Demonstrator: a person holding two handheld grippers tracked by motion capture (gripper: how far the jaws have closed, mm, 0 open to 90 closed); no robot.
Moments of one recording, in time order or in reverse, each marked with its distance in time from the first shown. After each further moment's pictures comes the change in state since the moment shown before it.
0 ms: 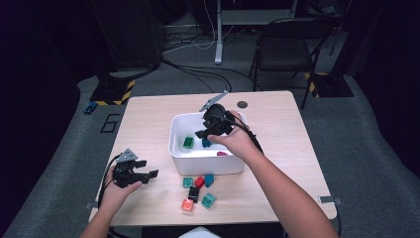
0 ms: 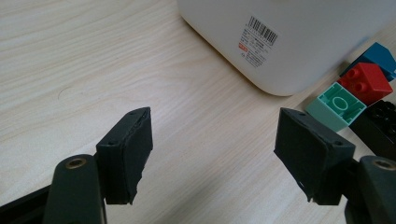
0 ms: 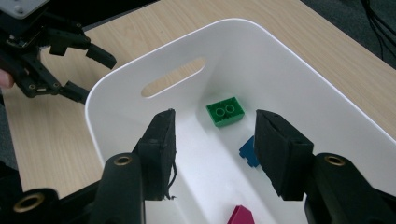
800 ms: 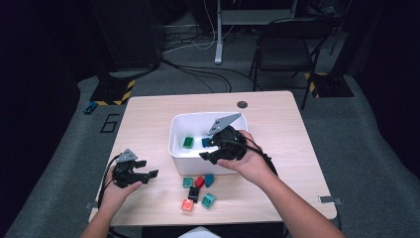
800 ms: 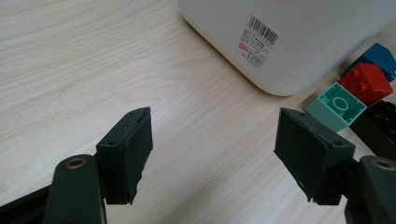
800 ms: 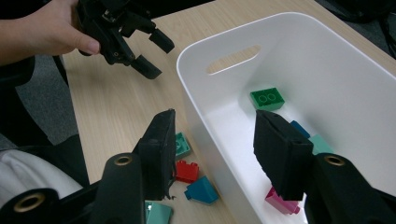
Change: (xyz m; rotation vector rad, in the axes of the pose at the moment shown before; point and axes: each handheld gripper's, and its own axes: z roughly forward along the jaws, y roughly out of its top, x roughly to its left) left arm -0.001 -0.001 0.000 -0.006 0.006 -0.004; right arm 0.051 -0.042 -0.043 -0.061 0.063 -0.089
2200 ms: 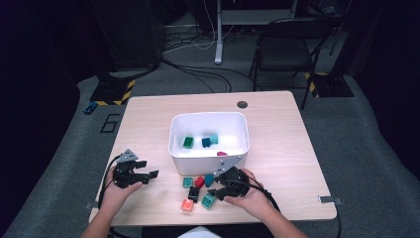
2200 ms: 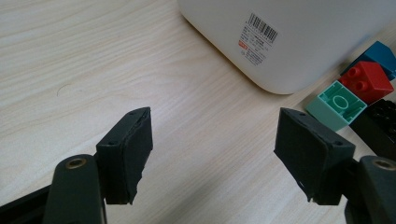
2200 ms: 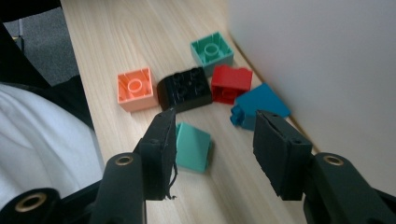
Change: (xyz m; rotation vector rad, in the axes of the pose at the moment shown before) left arm -0.001 0.000 0.001 0.008 -0.004 -0.003; right arm 0.028 -0.111 0.062 0.101 0.064 0.064
